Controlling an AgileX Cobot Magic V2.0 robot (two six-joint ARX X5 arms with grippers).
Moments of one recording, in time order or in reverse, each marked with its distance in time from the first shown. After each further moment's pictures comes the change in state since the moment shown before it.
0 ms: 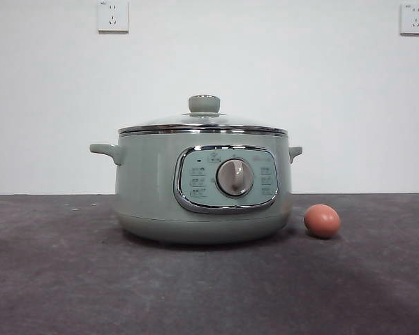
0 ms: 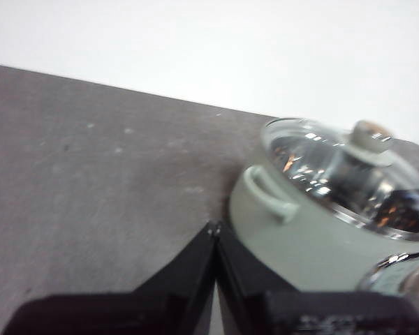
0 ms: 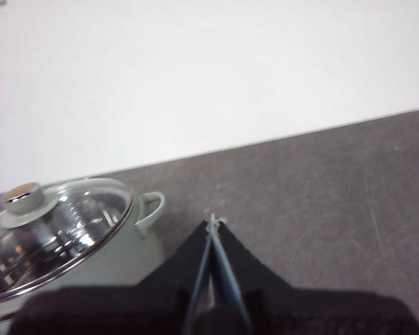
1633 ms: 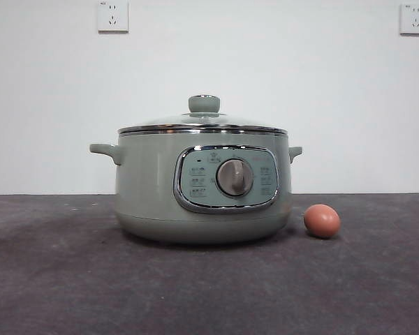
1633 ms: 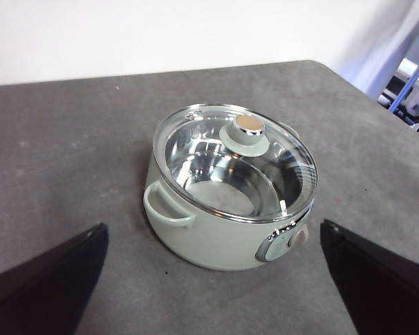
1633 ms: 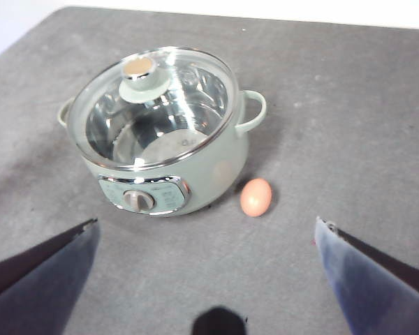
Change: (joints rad) left arm -0.034 0.472 0.659 -0.438 0.246 0.259; right arm 0.000 0.531 0.686 -0.655 -0.320 -0.329
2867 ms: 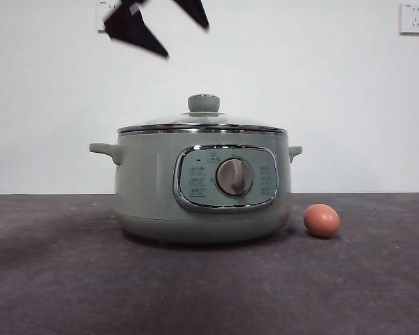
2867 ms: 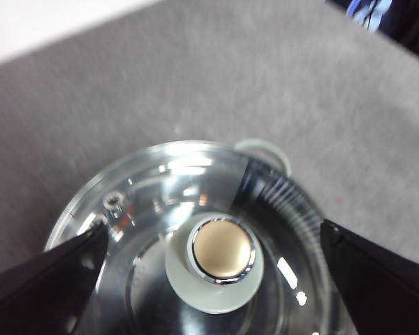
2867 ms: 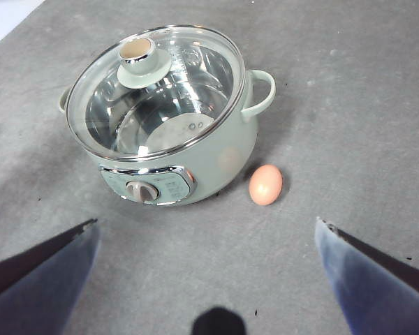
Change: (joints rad) left arm -0.426 1.071 0.772 0.045 -0.177 0.092; right arm 0.000 0.080 0.000 0.004 -0.034 0.000
